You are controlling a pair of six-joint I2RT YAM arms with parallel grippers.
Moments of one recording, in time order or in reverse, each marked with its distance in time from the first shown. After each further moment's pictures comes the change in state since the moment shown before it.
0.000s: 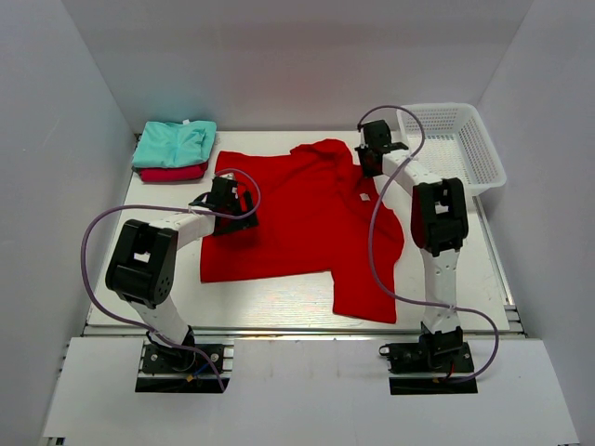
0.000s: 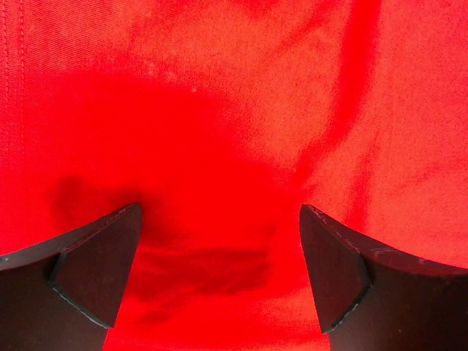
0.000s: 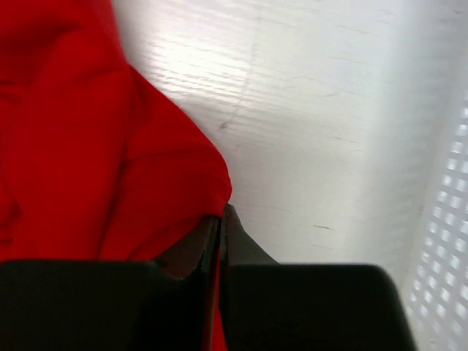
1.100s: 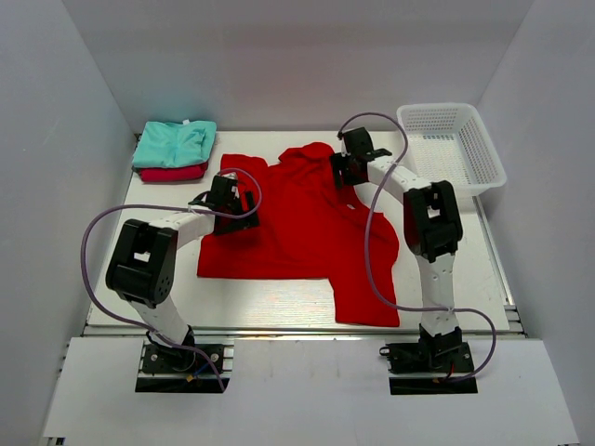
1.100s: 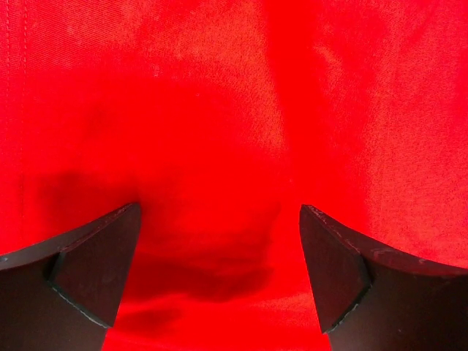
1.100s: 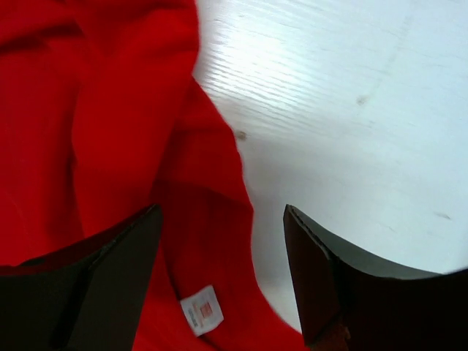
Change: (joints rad) left arm 0.000 -0.001 0.012 -0.001 0.051 0.027; right arm 0.105 -0.065 -0.076 0.002 -0.058 0.104
